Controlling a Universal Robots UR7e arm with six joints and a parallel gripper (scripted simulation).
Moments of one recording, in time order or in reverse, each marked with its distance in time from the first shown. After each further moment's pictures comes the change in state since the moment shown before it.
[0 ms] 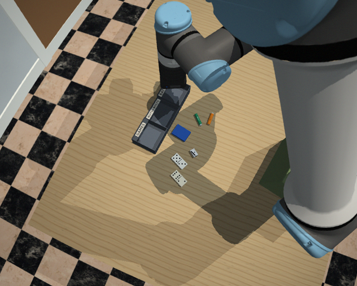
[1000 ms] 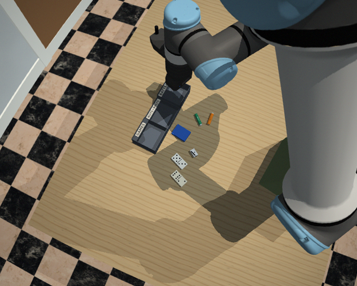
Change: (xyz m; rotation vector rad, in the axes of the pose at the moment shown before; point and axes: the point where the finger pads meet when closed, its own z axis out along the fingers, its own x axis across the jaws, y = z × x) arm 0.000 0.000 0.000 -0.001 -0.007 -0.721
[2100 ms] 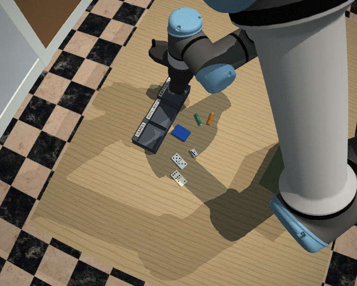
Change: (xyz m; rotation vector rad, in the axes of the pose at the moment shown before) arm -0.001 0.001 0.037 -0.004 -0.025 -0.335
